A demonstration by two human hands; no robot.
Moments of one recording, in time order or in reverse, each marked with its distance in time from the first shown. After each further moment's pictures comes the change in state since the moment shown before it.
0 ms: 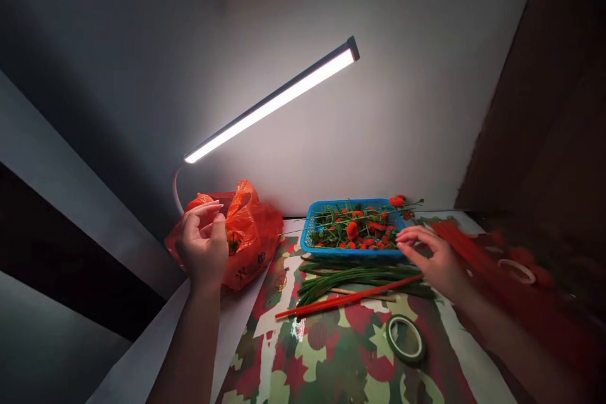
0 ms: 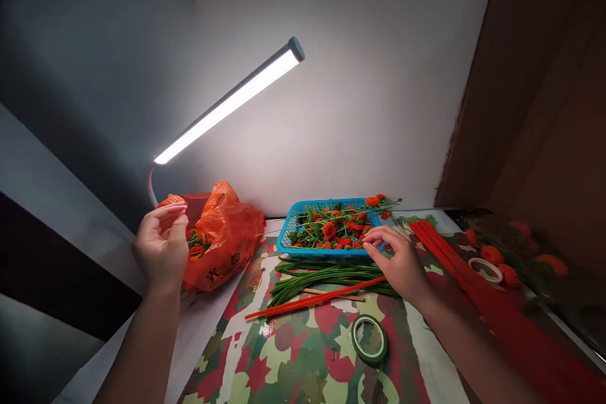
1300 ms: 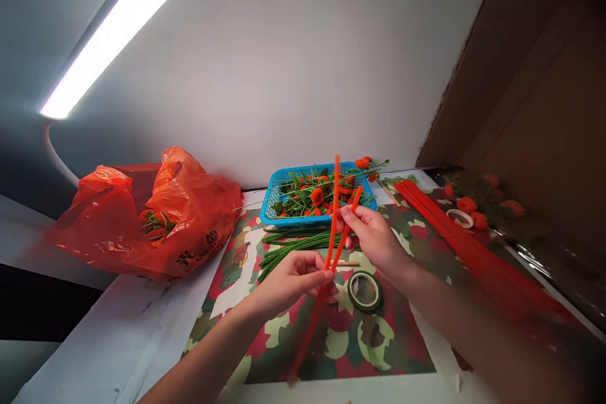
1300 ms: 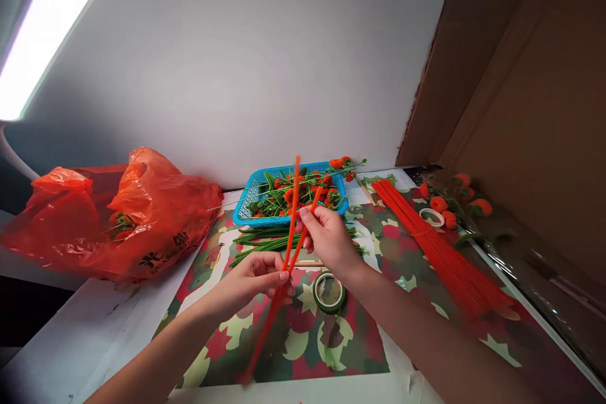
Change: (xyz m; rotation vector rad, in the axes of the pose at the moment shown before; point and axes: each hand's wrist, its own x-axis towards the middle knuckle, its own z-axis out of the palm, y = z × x) left_hand -0.138 0.087 0.056 -0.728 -1.538 -1.012; right_hand -0.011 -0.070 0.039 0.682 -0.148 0.617
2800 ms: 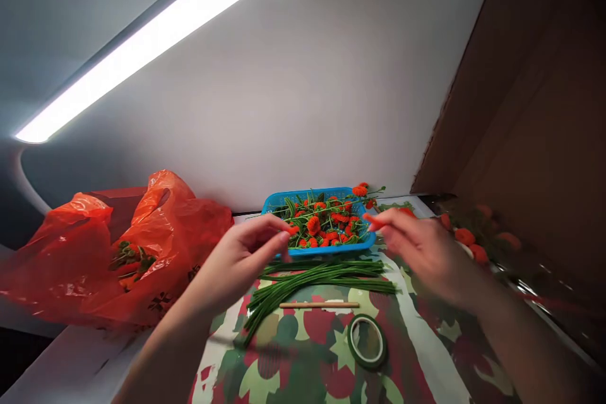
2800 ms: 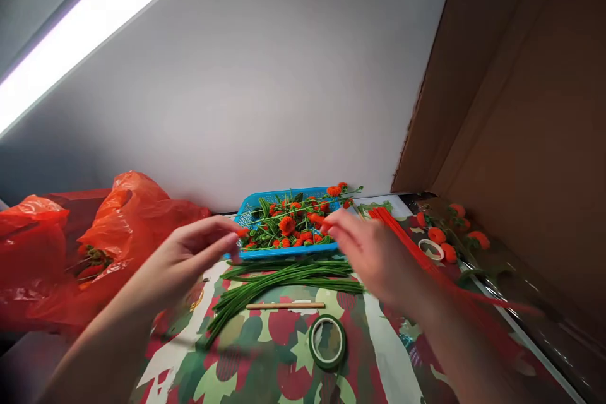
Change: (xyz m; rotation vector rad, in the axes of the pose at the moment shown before) left_hand -0.010 0.088 -0.037 0.491 0.406 0.452; right_hand -0.015 -0.073 -0.060 -0.906 -0.014 -0.364
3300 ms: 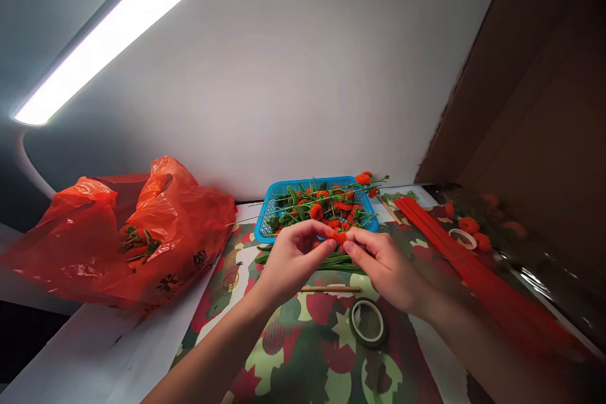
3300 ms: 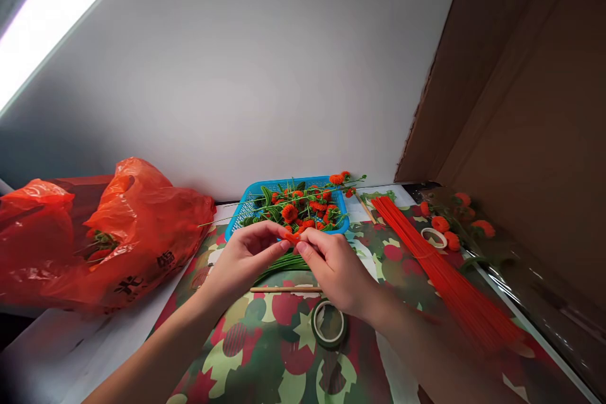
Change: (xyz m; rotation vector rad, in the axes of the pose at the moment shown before) left_hand 0.002 -0.021 0.064 -0.279 -0.044 -0.044; right_hand -0.005 0.005 0.066 0.362 -0.159 0.040
